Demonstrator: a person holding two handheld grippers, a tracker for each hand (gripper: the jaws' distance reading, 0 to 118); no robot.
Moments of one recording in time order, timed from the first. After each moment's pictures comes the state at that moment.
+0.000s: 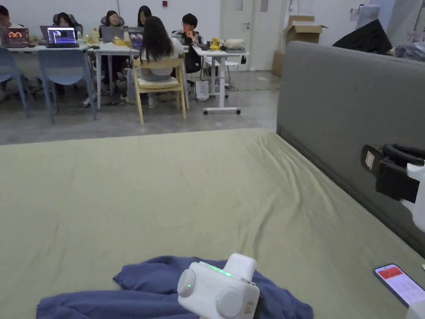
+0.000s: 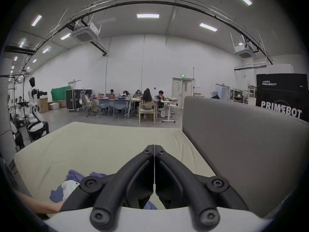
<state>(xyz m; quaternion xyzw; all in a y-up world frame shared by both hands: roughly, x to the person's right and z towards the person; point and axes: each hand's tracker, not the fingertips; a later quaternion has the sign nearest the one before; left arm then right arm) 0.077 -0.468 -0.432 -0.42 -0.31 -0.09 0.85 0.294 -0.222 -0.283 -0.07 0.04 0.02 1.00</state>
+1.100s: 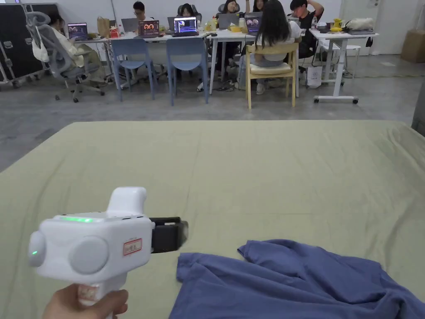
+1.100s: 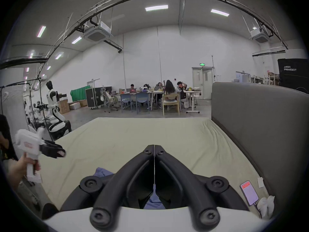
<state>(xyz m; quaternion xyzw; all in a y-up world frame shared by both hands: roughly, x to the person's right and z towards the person) -0.288 -0.337 -0.355 -0.34 -0.04 0.07 0.94 0.193 -0.264 -0.315 -0.11 0.14 -0.01 0.98</state>
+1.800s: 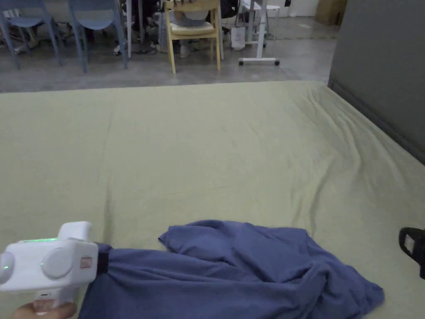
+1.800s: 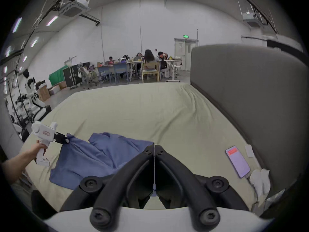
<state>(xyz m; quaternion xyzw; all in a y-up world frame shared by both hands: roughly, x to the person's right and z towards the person) -0.273 -0.489 -0.483 -0.46 0.00 0.03 0.89 0.261 -0.367 -0.332 -0.26 0.05 -0.02 0.96</state>
